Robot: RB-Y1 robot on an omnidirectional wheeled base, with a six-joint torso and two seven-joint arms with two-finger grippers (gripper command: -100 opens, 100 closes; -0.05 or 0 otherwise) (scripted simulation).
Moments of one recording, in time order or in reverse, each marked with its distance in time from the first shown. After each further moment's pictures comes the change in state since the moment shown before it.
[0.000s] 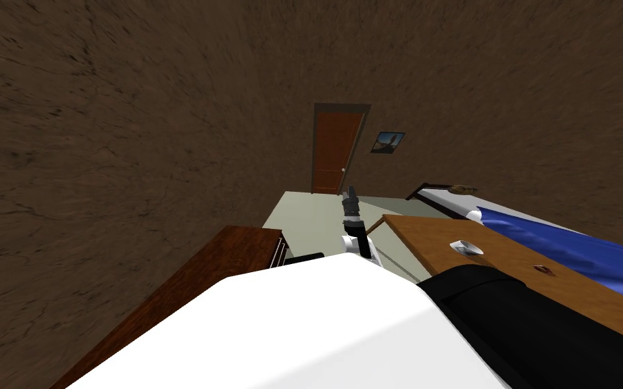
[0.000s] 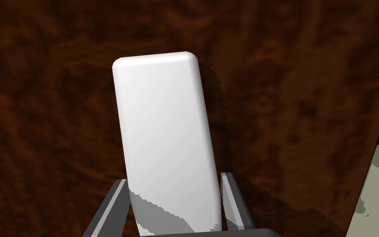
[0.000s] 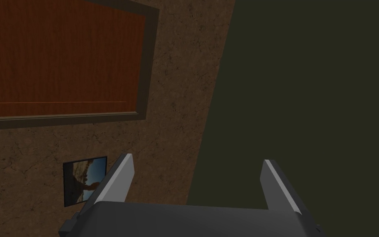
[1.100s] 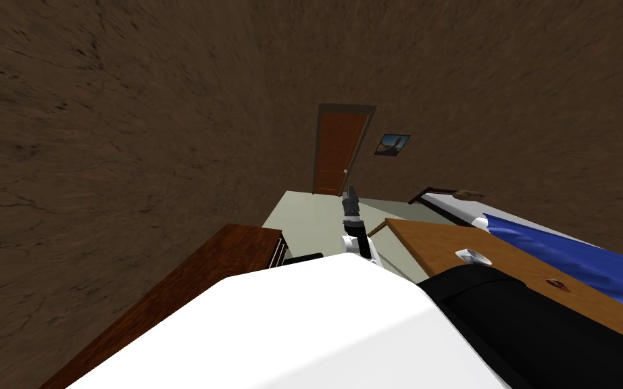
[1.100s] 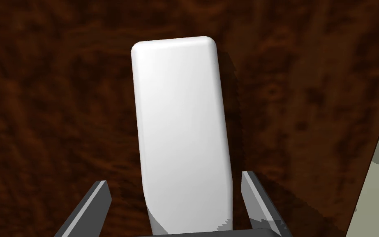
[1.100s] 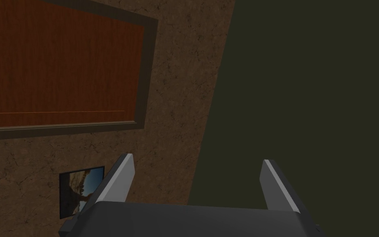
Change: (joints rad) left arm 0.021 0.034 0.029 -0.032 0.019 0.063 -0.052; right arm 0.000 0.000 0.000 0.000 0.000 0.000 0.000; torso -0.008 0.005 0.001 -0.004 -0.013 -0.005
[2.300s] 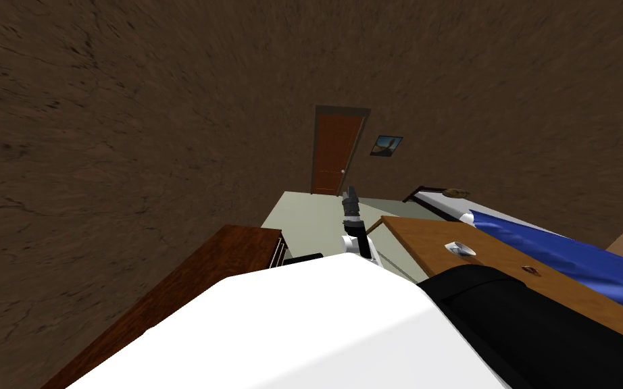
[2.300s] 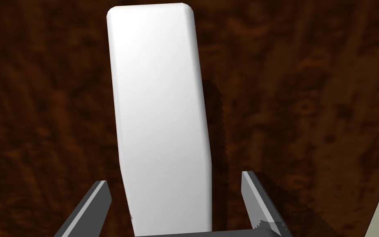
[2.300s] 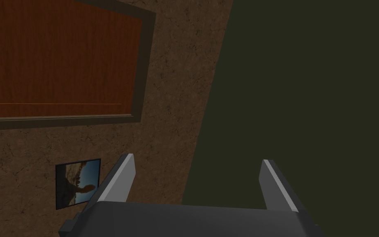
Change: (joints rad) left arm -0.053 0.055 -0.012 0.081 0.014 0.000 0.048; right arm 0.000 0.000 0.000 0.000 0.000 0.000 0.000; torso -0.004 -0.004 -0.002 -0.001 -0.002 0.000
